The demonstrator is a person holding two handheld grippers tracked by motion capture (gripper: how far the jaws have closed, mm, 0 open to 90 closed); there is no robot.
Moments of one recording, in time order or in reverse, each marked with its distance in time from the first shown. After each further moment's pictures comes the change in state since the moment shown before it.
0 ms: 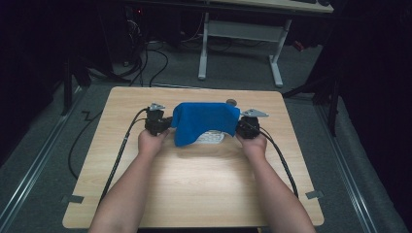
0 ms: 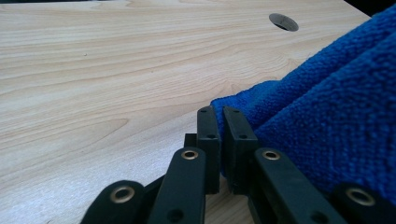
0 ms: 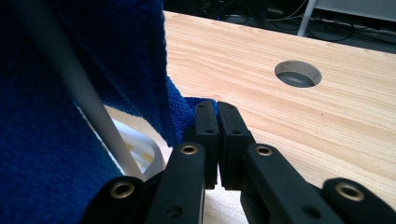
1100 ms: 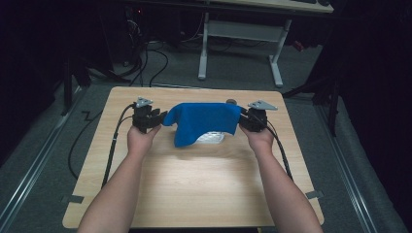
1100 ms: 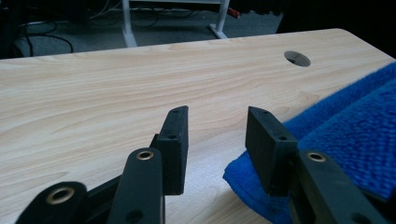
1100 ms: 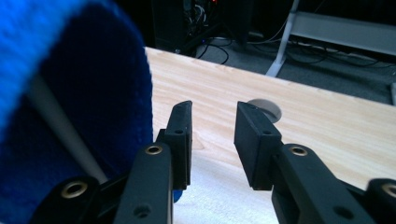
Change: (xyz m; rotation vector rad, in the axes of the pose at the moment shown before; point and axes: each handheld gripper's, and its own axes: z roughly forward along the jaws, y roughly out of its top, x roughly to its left) left arm 0.007 0.016 -0.053 -0.100 0.106 0.008; right arm -0.009 0.032 -0.026 -0.080 -0.059 -0.011
